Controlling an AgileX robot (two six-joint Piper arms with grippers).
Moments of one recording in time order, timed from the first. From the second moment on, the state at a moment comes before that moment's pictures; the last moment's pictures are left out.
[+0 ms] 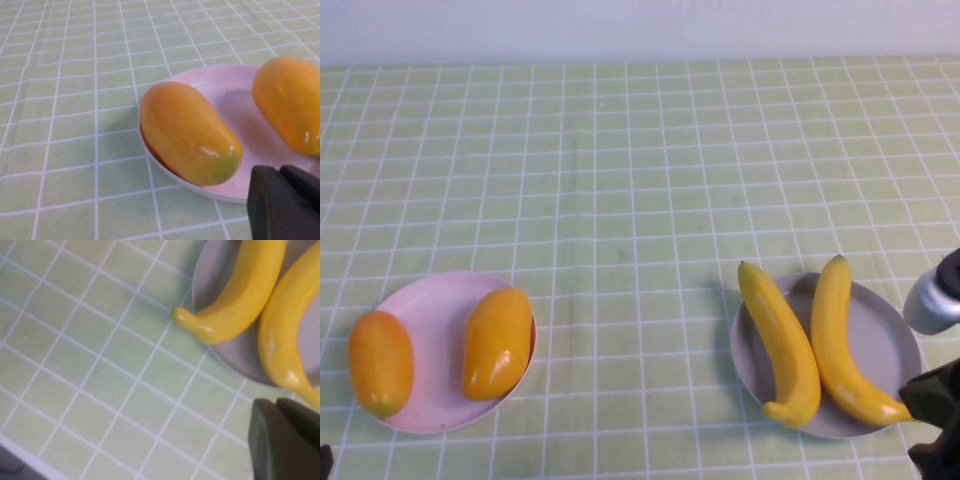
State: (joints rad) right arm 0.80 0.96 -0.90 -0.11 1.06 0.26; left arm -0.13 -0.01 0.02 -0.04 0.38 0.11
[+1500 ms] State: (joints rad) right arm 0.02 -0.01 0.03 -0.16 0.27 0.23; left arm -0.13 -0.01 0.02 -0.04 0.38 0.11
